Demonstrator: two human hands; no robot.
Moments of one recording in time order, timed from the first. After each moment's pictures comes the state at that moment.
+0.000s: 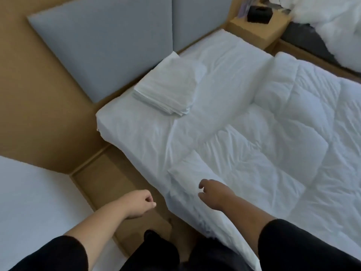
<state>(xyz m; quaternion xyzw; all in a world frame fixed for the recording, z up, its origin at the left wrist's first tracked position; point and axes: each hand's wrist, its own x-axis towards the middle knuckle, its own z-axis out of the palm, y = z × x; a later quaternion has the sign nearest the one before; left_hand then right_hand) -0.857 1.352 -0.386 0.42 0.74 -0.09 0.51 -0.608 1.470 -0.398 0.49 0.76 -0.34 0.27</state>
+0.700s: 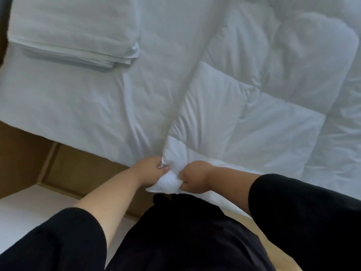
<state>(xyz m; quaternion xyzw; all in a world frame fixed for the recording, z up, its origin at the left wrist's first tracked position) -0.848 1.526 -0.563 0.52 0.58 -0.17 0.60 -0.655 1.528 -0.550 0.33 0.75 -0.45 0.34</state>
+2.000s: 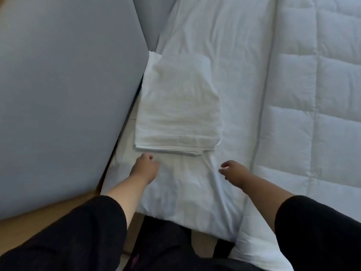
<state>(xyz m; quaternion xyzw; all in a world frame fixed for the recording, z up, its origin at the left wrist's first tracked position) -1.166 1.793 -0.514 0.46 0.77 -0.06 0.43 -0.860 1.755 -0.522 0.76 0.36 -0.53 0.06</state>
